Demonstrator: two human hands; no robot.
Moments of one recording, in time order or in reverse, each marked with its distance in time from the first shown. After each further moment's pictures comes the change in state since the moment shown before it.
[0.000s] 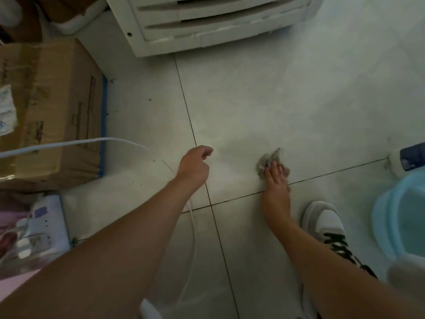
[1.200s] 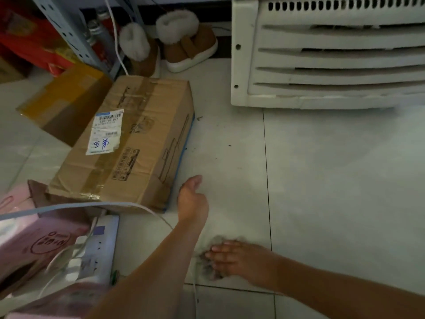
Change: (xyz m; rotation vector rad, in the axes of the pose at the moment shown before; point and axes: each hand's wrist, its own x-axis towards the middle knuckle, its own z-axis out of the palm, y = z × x) left_hand 0.034 -0.081 -0.122 -0.457 0.571 -0.373; right_hand 0.050 -0.178 0.083 -0.180 -0.703 -1.300
